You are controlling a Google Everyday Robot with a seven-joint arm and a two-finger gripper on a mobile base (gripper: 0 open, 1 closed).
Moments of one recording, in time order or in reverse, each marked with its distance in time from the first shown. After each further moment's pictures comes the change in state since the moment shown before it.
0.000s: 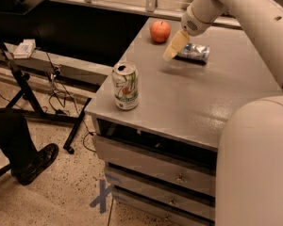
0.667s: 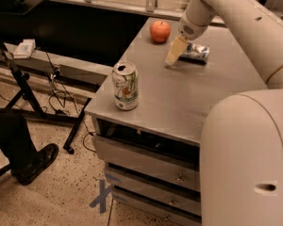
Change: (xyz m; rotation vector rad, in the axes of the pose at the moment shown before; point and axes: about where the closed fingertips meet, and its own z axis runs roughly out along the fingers) arm 0.018 -0.003 0.021 0.001 0.134 -0.019
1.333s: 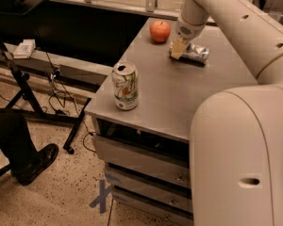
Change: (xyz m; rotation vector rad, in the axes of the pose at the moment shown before) arm 0.003 0.002 0.004 0.010 0.097 -0.041
